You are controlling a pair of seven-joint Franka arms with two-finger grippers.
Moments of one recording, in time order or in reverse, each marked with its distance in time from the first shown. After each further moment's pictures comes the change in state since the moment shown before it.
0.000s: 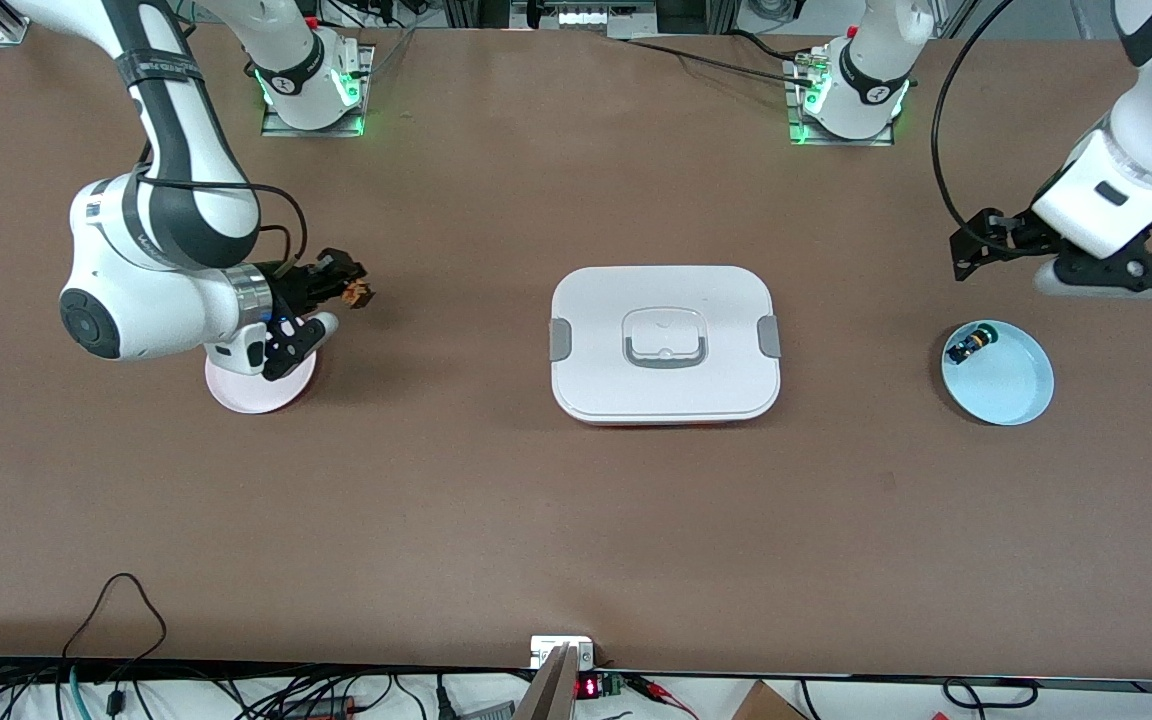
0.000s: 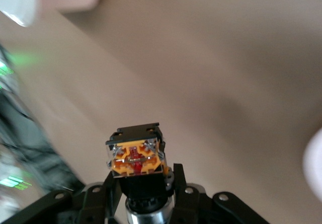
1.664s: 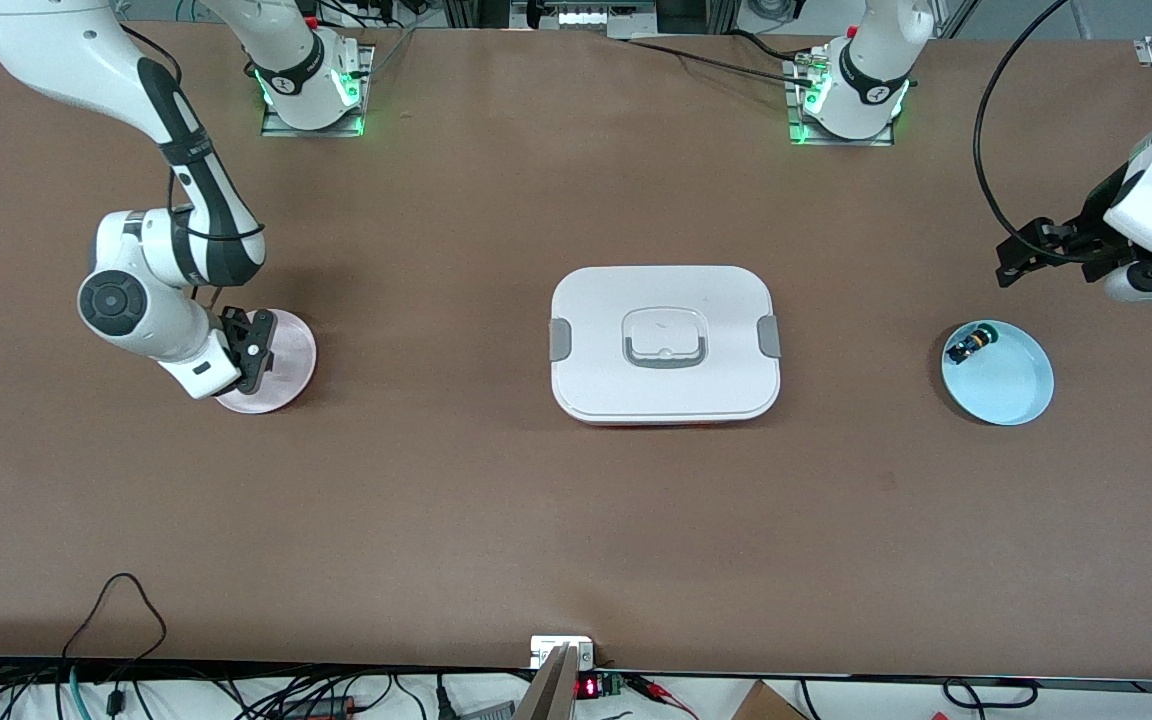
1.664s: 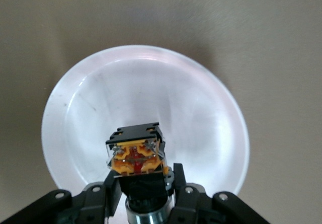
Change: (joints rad) left arm 0.045 0.003 0.033 -0.018 0.010 0.006 0.002; right arm -0.197 0.085 0.025 -0.336 -0.524 0.787 -0.689
